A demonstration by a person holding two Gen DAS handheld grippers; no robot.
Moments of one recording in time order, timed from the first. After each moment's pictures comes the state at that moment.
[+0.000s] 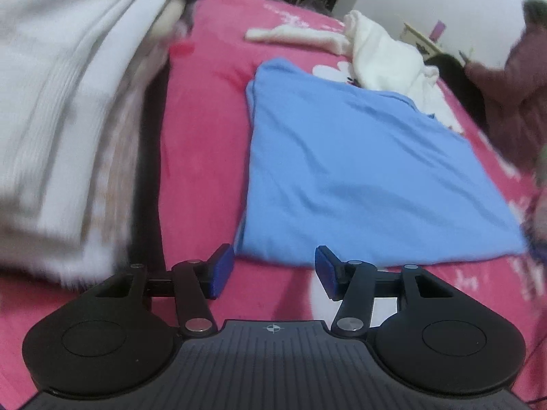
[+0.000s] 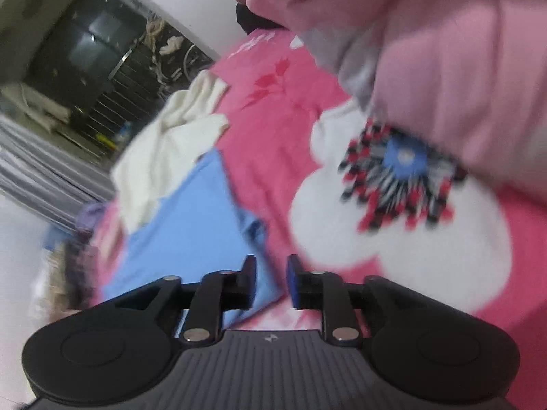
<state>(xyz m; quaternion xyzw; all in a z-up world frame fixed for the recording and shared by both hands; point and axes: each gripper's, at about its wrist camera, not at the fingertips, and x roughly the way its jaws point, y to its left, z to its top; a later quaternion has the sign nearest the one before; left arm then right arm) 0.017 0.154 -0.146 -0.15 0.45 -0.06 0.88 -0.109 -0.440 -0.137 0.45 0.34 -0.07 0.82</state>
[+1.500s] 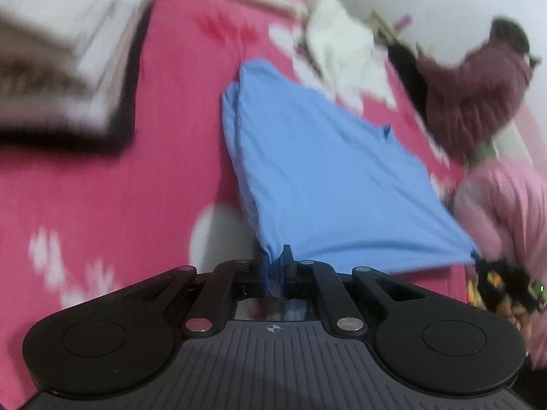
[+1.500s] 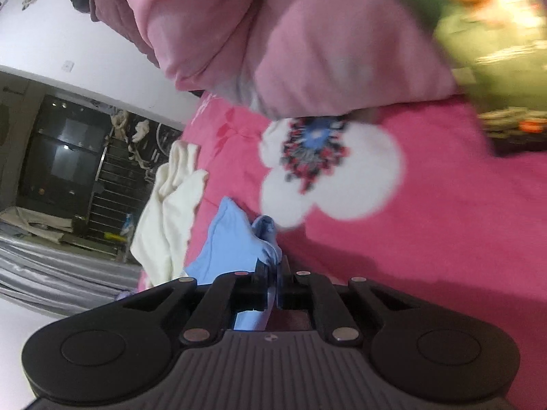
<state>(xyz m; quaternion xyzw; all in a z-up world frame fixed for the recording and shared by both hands) -0.071 0.158 -0.128 -0.24 0.51 -0.16 0.81 -0.231 -0.430 -0.133 0.56 0.25 -0.18 0.77</state>
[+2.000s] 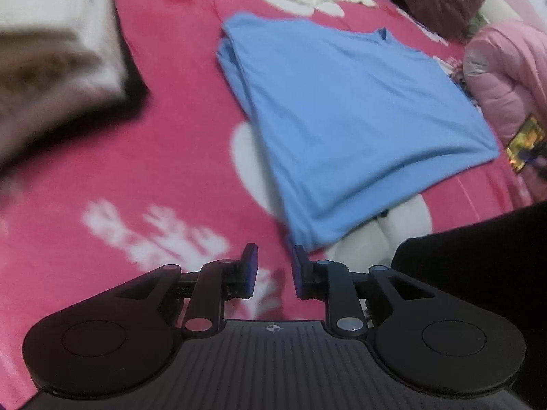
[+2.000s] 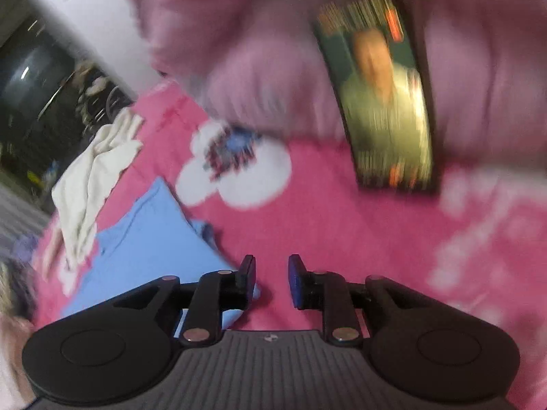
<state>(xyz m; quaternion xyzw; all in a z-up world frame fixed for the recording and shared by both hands) -0.096 0.169 -0.123 -0.03 0.54 -0.21 0.81 -0.271 -0.403 -0.093 0.34 0.33 -0.26 0.85</state>
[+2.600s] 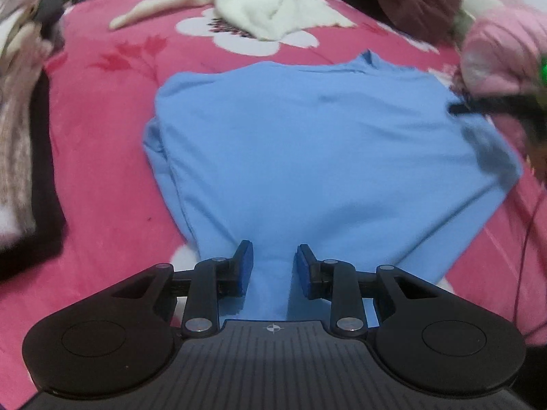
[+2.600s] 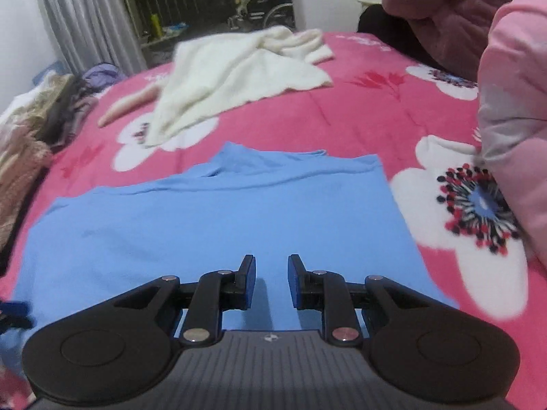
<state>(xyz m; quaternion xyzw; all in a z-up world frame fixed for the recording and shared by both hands) -0.033 0.095 -0.153 0.03 0.47 -0.23 0.85 -0.060 -0.310 -0.126 0.10 0.42 -0.05 0.90</state>
